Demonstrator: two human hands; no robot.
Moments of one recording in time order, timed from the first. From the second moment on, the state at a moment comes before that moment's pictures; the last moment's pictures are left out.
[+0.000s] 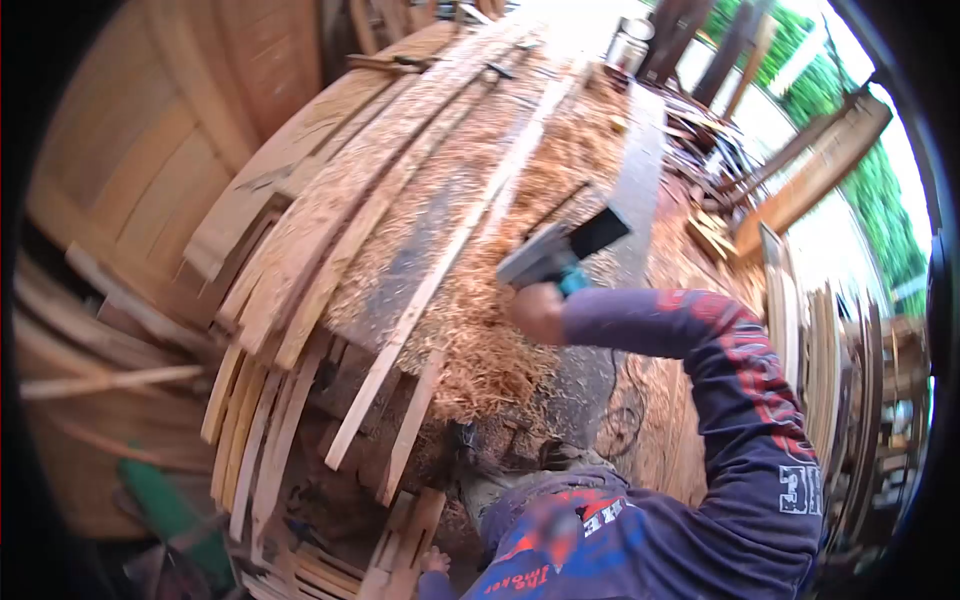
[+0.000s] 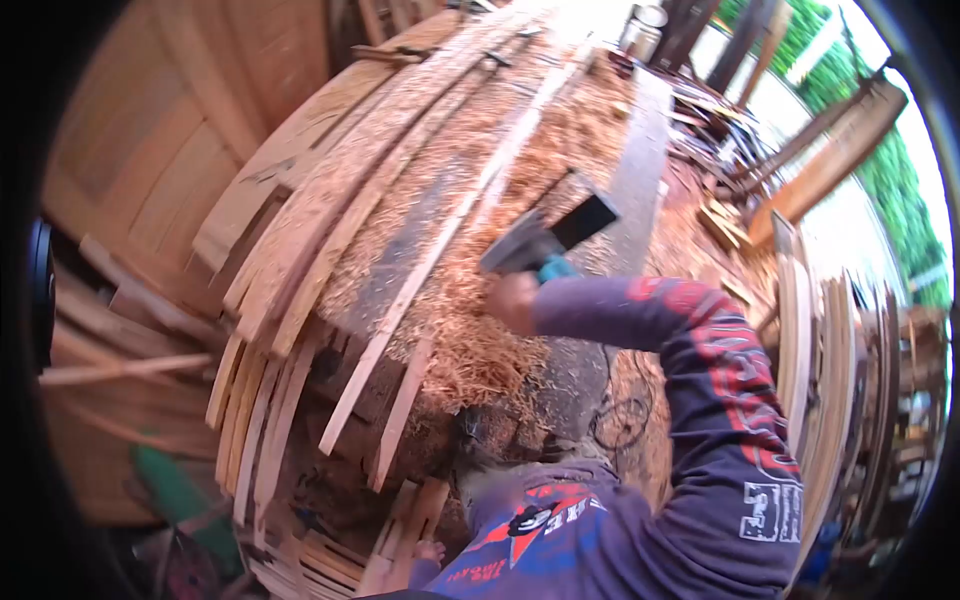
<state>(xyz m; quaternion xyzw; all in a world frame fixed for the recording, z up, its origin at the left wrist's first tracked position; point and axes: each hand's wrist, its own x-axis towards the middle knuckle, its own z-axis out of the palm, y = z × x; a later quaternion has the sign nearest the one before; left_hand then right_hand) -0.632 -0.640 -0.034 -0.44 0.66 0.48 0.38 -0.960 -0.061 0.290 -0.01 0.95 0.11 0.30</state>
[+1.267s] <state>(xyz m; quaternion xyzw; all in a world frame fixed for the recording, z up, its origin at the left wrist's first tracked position) -0.137 0.060 0.021 0.55 0.38 0.02 0.74 0.037 -0.469 0.203 0.95 0.23 -0.21 -0.01</state>
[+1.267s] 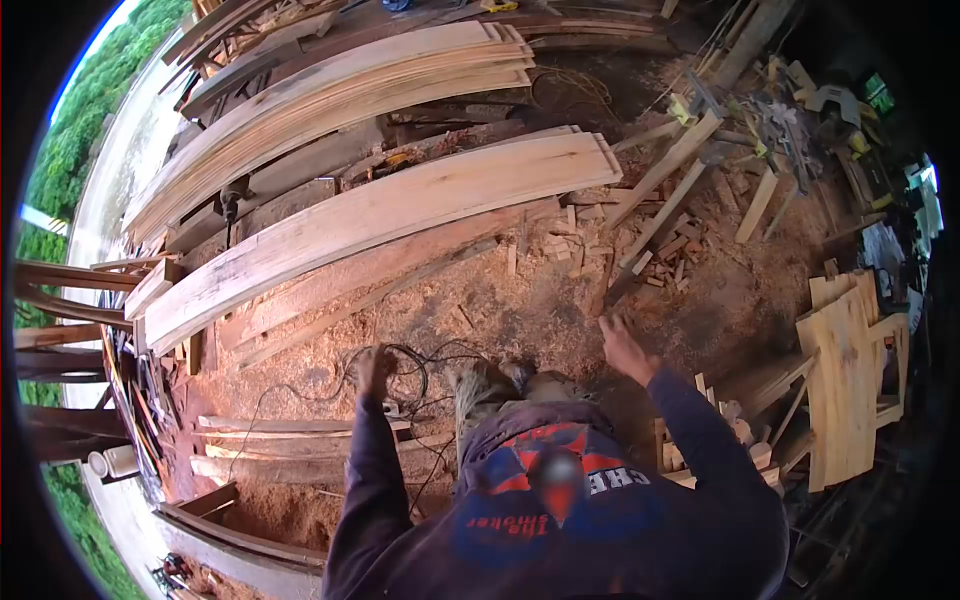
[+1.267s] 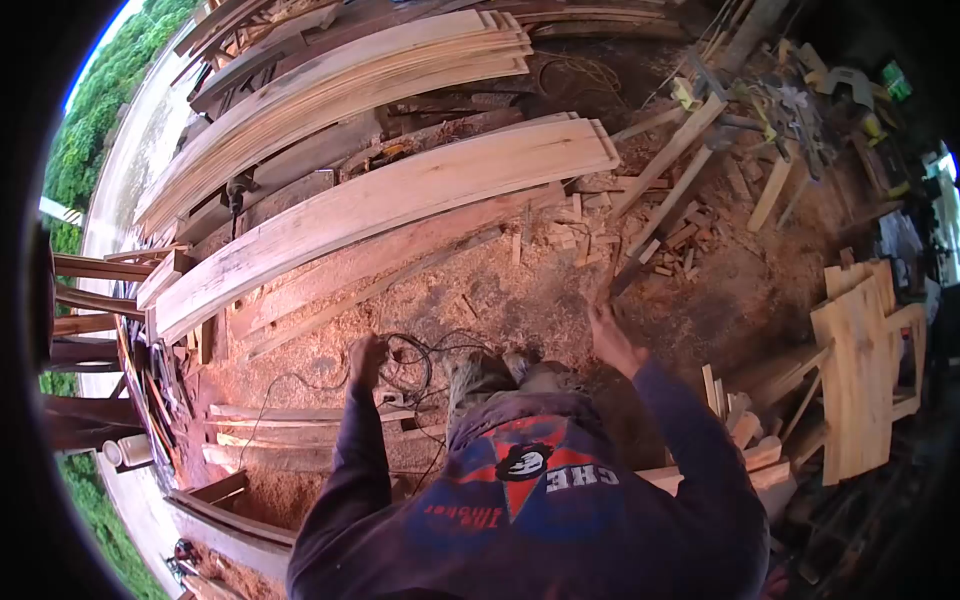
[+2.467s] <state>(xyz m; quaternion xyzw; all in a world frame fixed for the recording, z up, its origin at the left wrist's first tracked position) 0.154 0.100 0.161 0.21 0.63 0.25 0.71 0.416 -0.316 0.155 0.82 0.58 0.02 -0.03</state>
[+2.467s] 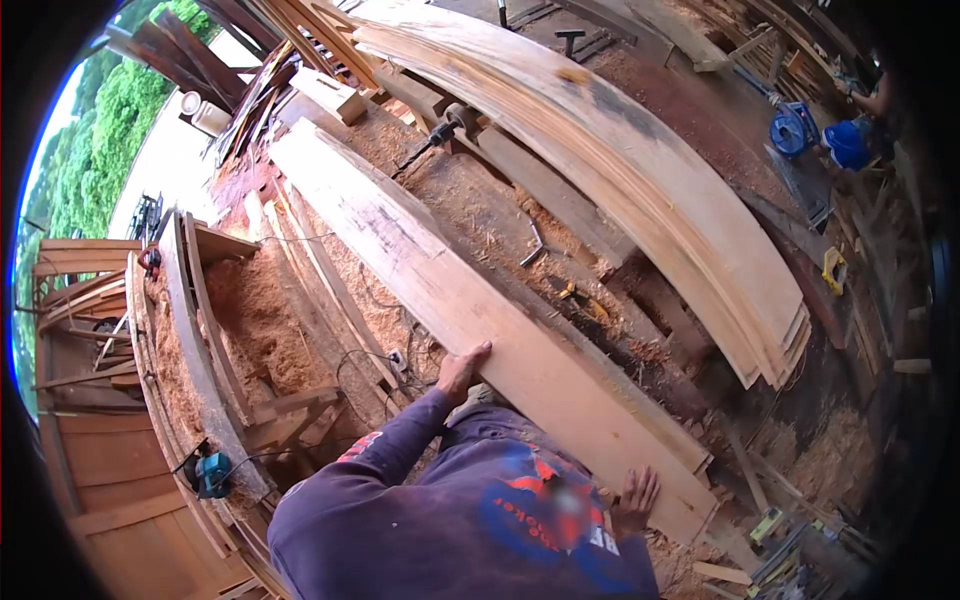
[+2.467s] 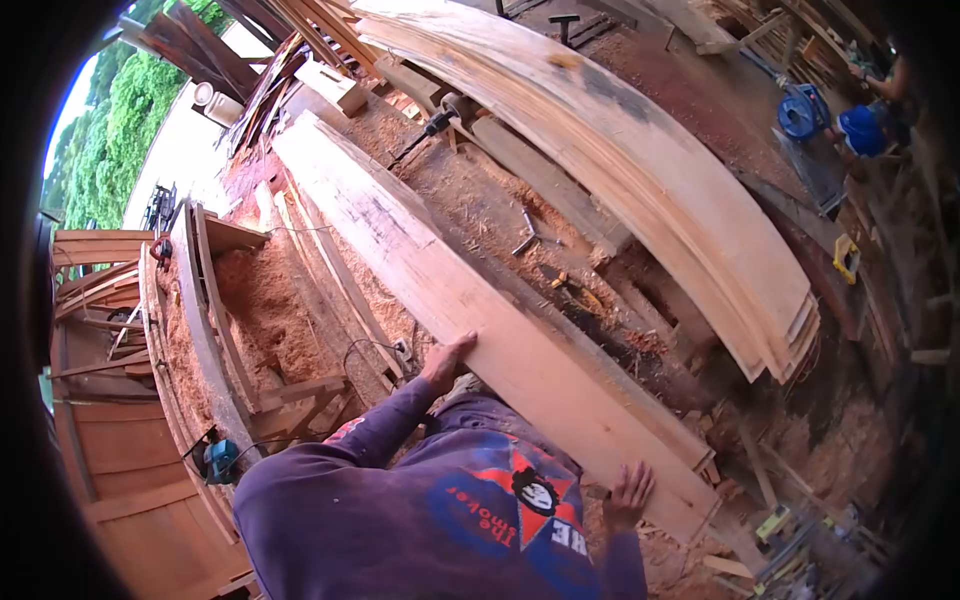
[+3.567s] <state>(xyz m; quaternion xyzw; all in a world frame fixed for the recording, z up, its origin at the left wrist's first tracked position) 0.217 0.127 0.159 0.34 0.64 0.51 0.47 0.515 -0.341 0.231 0.80 0.50 -0.32 0.06</state>
